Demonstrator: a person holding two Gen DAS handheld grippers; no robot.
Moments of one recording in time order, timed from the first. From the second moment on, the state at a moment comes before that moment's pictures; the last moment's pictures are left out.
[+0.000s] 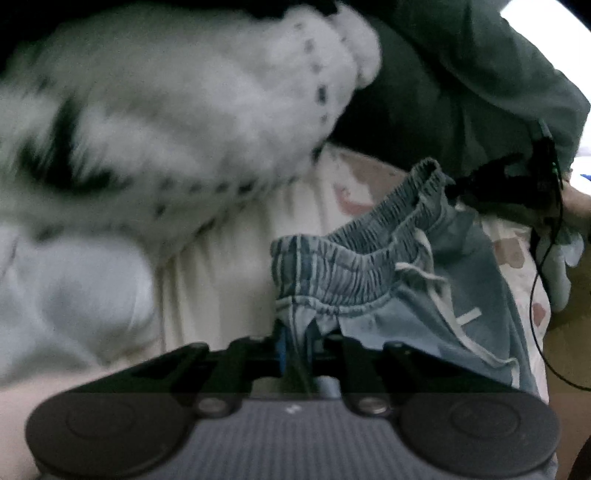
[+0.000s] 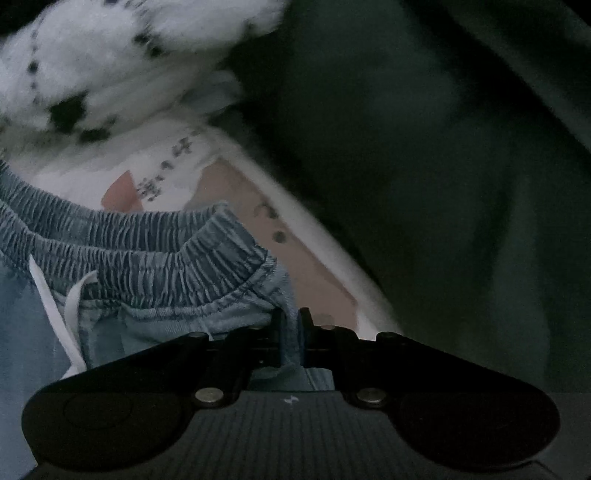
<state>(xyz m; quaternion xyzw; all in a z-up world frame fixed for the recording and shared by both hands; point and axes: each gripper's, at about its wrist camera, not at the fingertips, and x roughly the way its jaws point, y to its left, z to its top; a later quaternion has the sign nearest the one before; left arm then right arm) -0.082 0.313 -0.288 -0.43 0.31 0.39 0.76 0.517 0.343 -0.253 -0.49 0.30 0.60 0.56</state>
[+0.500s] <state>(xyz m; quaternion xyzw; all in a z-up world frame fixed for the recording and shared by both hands) -0.006 0.358 -0.257 -0.35 0.30 0.34 0.82 0.578 0.274 -0.191 -0.41 0.29 0.50 0.71</state>
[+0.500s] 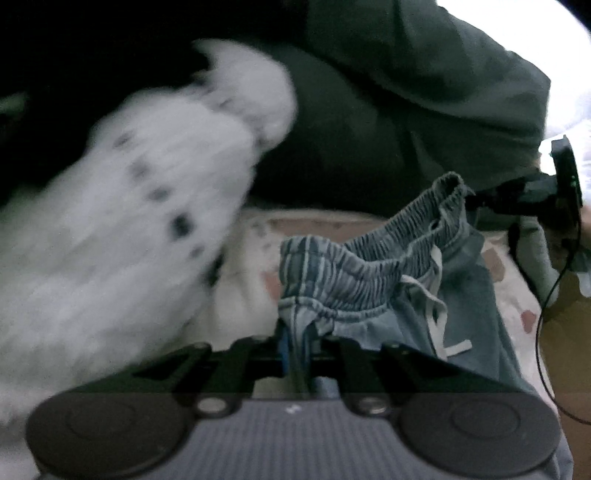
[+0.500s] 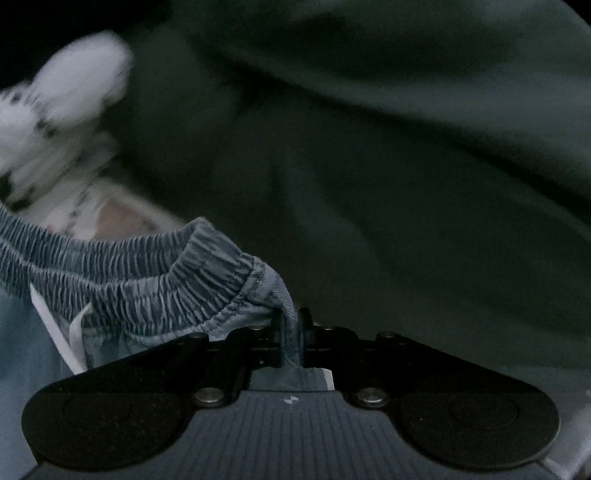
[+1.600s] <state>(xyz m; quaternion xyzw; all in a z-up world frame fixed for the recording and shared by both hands) 0.084 0.404 -0.300 -0.30 0.36 0.30 0.83 0.656 0.269 -0.256 -0.40 0.36 0.39 0.75</state>
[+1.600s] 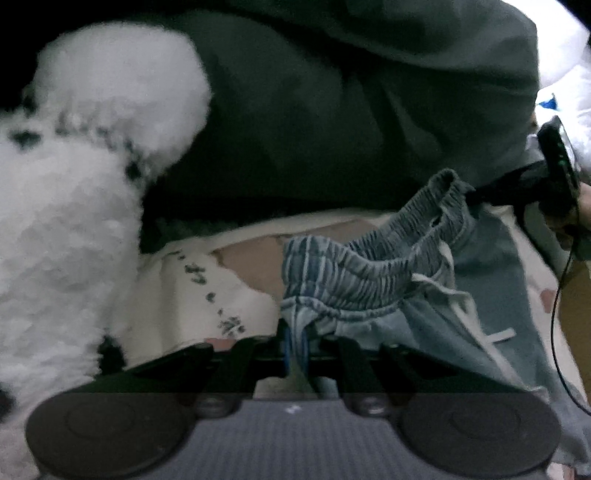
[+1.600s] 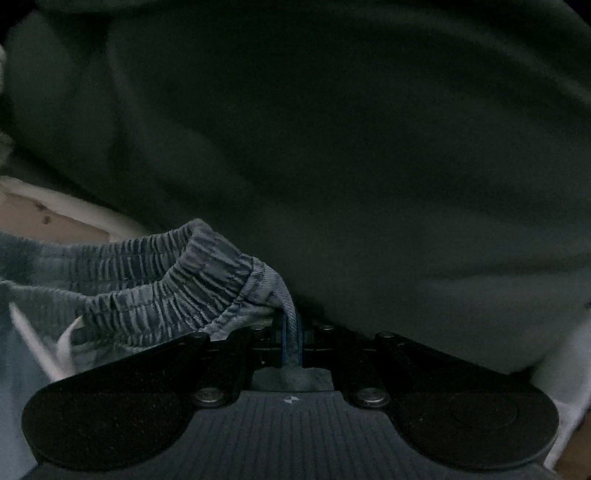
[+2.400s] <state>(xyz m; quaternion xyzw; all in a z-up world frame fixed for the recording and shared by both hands) 0.081 0.415 -0.322 -0.29 0.42 0.34 0.79 0.648 0.297 -0.311 -0.41 0.40 0.38 0.73</state>
